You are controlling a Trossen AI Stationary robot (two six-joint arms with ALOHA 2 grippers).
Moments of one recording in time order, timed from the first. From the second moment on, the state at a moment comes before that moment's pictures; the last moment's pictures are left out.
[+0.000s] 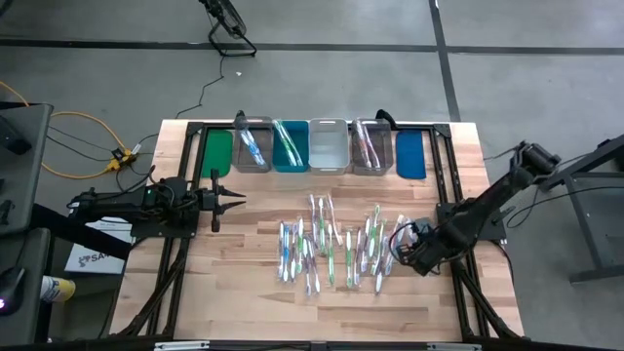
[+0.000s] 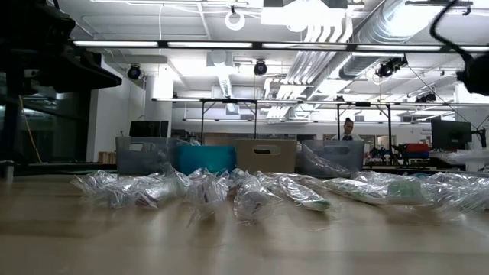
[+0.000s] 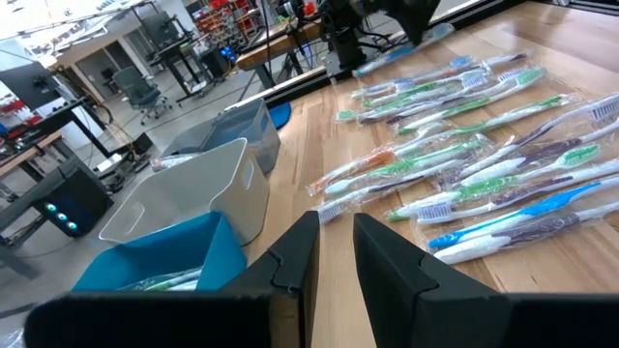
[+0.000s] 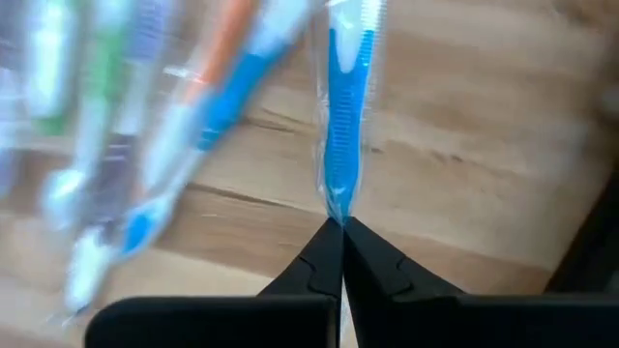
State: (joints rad) left arm 0.03 0.01 0.10 -0.23 -0.10 0.41; right arm 0.68 1.22 0.67 -0.91 0.05 2.03
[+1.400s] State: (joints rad) left arm 0.03 0.01 0.10 -0.14 -0.07 0.42; right arm -0.05 0.96 0.67 -0.04 0.31 0.86
